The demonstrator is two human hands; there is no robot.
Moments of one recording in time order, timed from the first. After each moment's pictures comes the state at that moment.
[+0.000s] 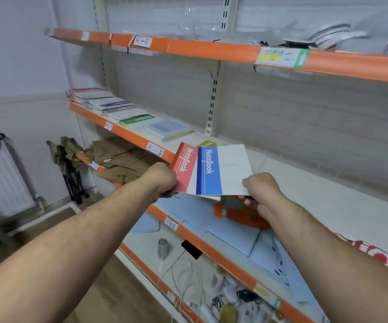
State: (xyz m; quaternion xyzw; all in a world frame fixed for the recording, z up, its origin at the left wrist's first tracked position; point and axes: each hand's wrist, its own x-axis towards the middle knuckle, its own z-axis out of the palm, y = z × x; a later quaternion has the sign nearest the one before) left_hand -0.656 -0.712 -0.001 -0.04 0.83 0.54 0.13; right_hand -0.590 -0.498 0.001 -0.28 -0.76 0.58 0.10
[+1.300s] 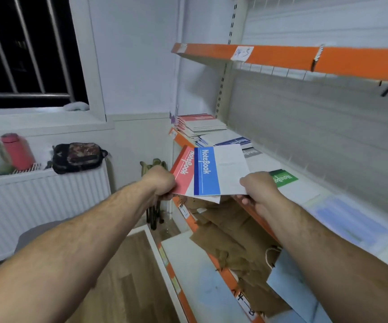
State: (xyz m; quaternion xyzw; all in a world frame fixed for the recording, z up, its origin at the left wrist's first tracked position) left_hand -1.077 -1.095 -0.006 -0.21 0.81 0.55 0.02; right_hand -1.097 -0.877 0.010 -0.13 -0.80 0.59 -0.03
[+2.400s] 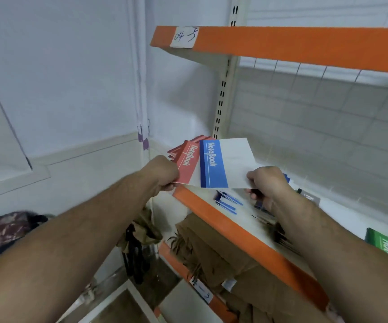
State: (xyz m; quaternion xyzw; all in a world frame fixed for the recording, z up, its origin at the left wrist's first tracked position) left_hand -1.486 -1.246 0.018 -0.07 0.85 0.51 0.10; right_hand -1.439 -1.020 0.018 -0.26 -0.76 0.60 0.06
